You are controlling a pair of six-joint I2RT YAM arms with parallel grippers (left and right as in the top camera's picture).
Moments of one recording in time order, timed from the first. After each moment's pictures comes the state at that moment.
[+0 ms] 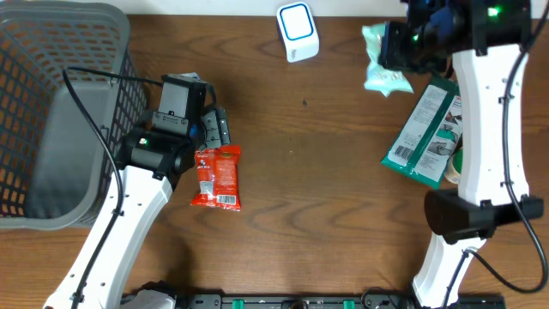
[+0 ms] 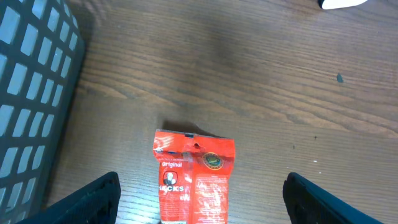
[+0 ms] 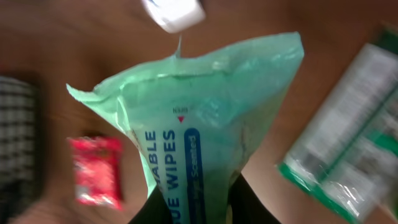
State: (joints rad) left arm -0.28 1.34 1.19 -0.81 -0.14 -0.38; right arm 0.16 2.06 2.58 -1.67 -0.14 0.26
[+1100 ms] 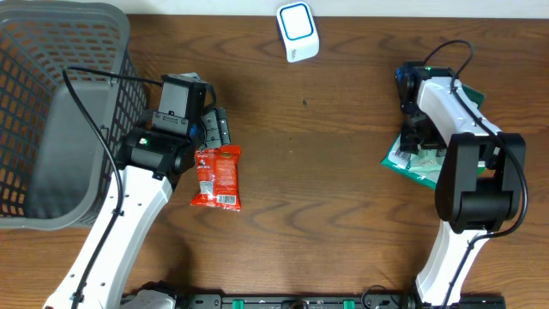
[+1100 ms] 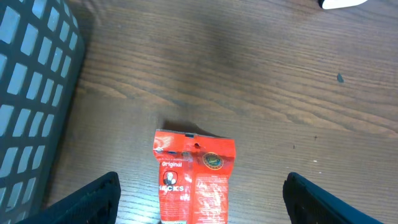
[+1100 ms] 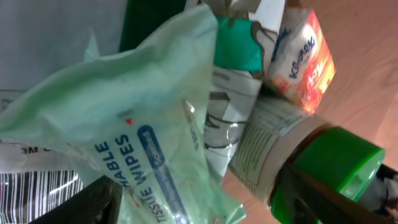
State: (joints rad) left arm -0.28 1.34 1.19 -0.81 -0.14 -0.38; right arm 0.03 2.12 1.55 -1.20 0.53 0.33
